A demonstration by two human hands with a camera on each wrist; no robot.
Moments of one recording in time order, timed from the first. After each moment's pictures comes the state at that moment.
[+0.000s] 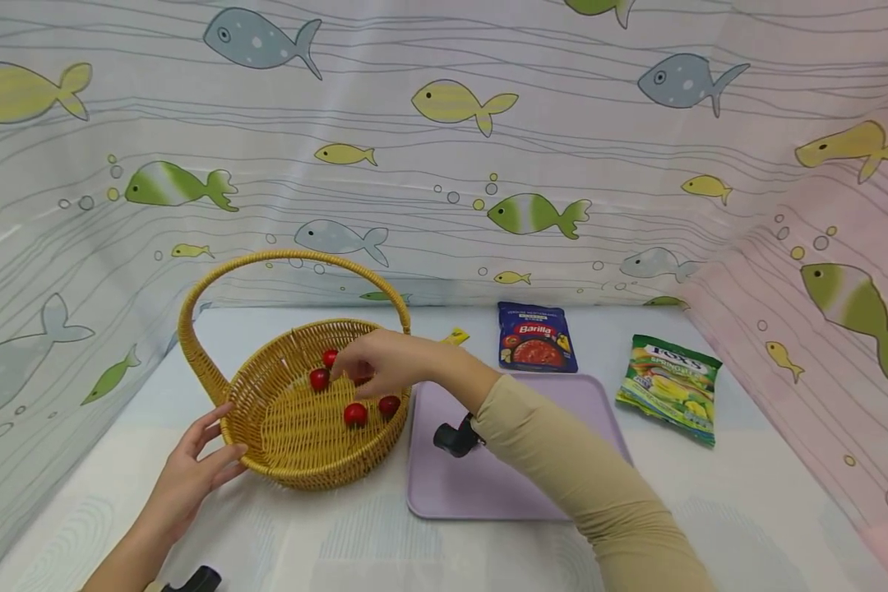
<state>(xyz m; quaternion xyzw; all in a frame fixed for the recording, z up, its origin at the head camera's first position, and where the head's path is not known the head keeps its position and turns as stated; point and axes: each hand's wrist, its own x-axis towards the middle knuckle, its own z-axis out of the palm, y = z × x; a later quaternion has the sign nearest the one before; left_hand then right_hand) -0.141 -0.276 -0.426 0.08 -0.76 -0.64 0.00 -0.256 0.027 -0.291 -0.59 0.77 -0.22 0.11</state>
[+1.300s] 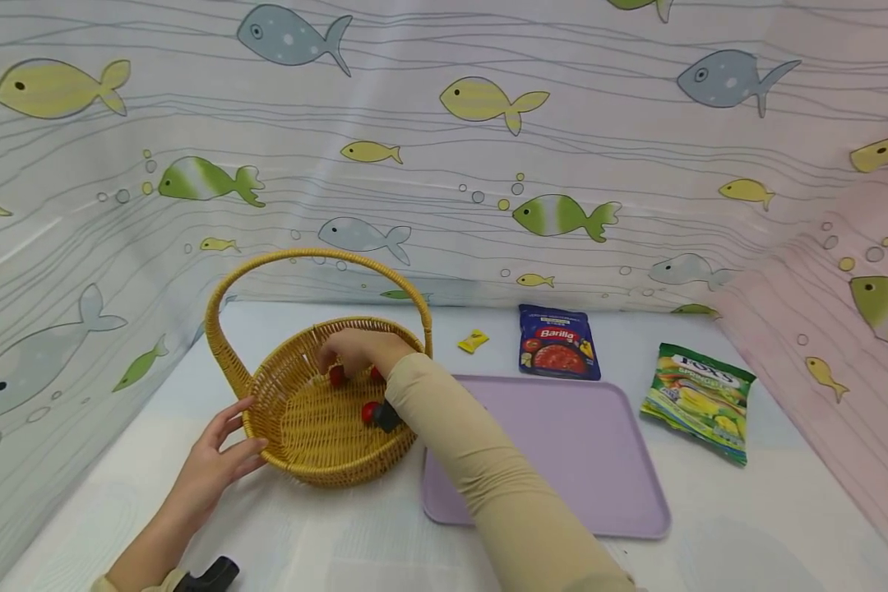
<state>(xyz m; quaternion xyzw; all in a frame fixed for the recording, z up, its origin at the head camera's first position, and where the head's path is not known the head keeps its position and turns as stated) -0.126 -0.260 -0.393 0.08 -0.77 -0.64 0.00 -0.317 -0.081 -0.343 -0.47 0.85 -0.11 0.23</state>
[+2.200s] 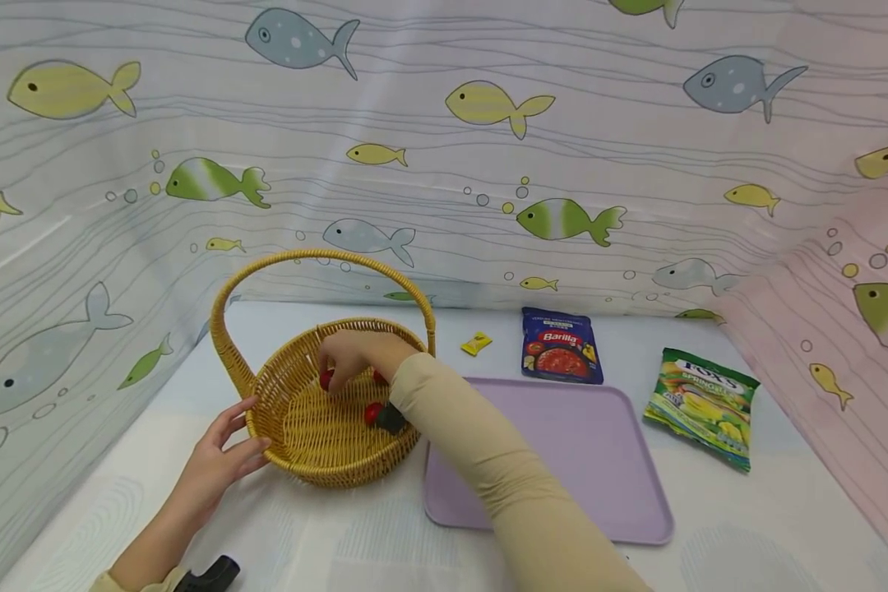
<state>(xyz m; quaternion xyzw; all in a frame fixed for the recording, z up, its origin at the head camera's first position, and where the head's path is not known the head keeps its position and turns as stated) -0.129 -0.270 -0.405 0.07 -0.77 -0.64 0.01 -0.306 -0.085 -0.327 -0.50 0.83 -0.07 0.21</state>
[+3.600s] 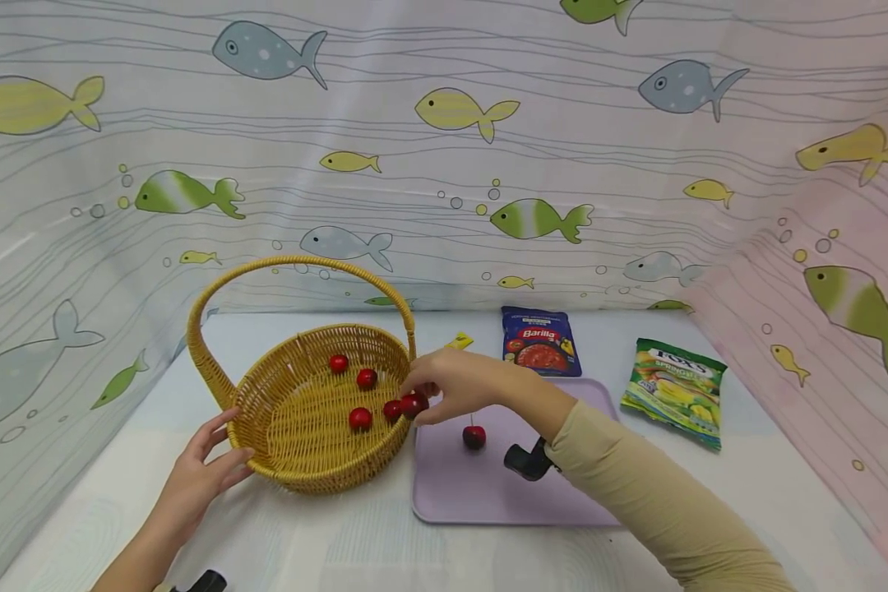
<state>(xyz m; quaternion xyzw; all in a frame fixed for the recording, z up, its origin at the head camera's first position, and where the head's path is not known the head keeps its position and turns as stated) -0.130 -0.260 -0.401 0.10 -0.77 -0.63 0.00 -0.232 0.100 -0.294 -0.56 0.80 -0.18 0.09</state>
